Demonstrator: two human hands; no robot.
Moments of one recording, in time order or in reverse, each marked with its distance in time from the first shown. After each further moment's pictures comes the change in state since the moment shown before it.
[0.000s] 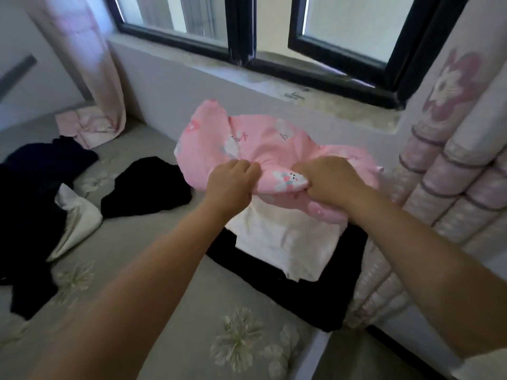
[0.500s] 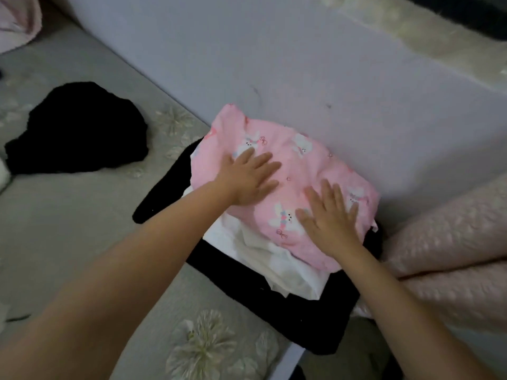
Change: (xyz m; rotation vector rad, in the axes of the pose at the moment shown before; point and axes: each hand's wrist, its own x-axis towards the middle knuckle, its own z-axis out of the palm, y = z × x) left_hand 0.039 -0.016 0.260 -0.407 -0.791 -0.150; right_hand 0.033 0.072 0.243 0.277 -0.299 0.479
